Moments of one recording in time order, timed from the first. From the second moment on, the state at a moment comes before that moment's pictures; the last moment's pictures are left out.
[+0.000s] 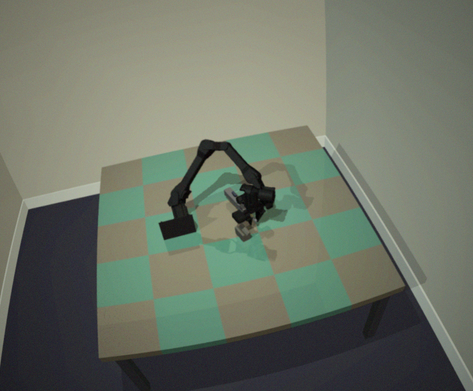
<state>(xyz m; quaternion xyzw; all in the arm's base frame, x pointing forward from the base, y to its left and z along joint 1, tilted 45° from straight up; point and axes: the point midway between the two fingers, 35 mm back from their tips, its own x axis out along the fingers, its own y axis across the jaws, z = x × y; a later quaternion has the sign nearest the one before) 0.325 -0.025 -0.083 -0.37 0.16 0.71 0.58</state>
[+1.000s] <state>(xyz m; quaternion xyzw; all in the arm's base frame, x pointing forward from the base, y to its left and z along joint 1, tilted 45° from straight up) 0.323 -0.028 -0.081 -0.37 0.16 0.71 0.58</state>
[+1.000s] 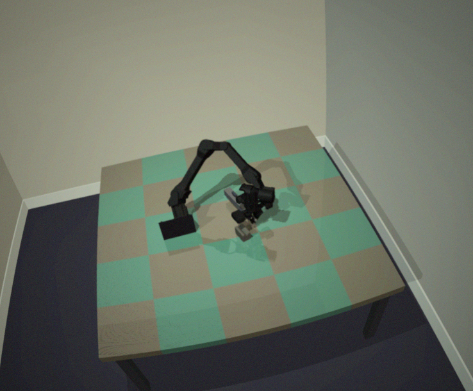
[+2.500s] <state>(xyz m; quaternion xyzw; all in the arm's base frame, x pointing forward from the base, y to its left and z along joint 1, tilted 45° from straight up) 0.326 -0.036 -0.089 -0.36 0.16 0.71 0.58</state>
